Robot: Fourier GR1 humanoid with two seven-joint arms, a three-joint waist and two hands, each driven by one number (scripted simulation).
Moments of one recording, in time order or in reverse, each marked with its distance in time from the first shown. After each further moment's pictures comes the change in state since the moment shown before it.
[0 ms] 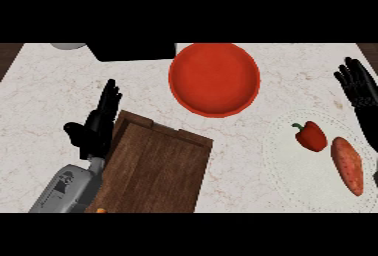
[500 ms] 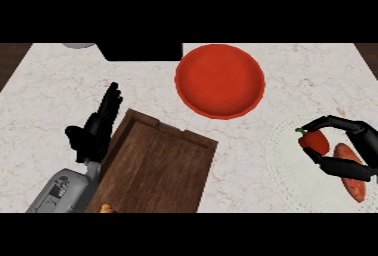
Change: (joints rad) left arm 0.025 0.036 -0.031 -0.046 -0.028 -0.033 0.048; right arm 0.110 -0.081 0.117 0.017 0.206 0.075 -0.119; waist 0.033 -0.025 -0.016
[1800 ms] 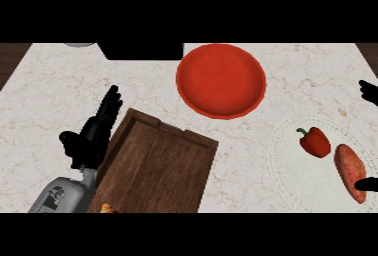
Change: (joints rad) left arm 0.060 -0.023 0.033 -0.114 -0.076 -0.046 0.091; right arm 0.066 -0.149 -0.196 -0.248 -0.097 0.117 0.325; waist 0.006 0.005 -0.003
